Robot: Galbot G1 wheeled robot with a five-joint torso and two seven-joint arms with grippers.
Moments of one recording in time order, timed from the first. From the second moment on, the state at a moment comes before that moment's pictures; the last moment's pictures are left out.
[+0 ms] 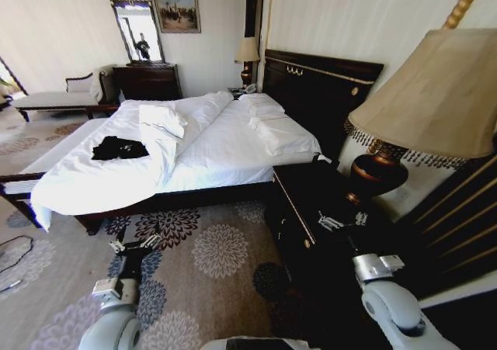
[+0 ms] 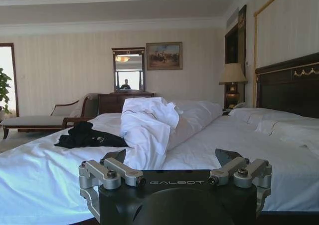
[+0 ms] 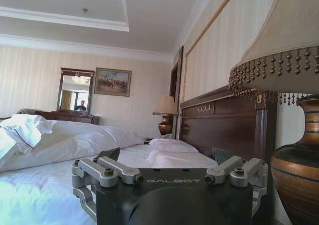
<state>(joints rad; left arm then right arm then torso) 1.77 -1.38 -0.70 -2.30 -0.24 0.02 -0.18 -1.64 1.03 0.69 2.13 0.44 0.19 0.08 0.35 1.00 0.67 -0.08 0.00</state>
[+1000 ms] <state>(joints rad) 1.82 -1.38 -0.74 -2.32 -0.24 -0.04 -0.20 -1.62 1.04 0.68 2.10 0.45 0.18 0.12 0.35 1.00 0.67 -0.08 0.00</state>
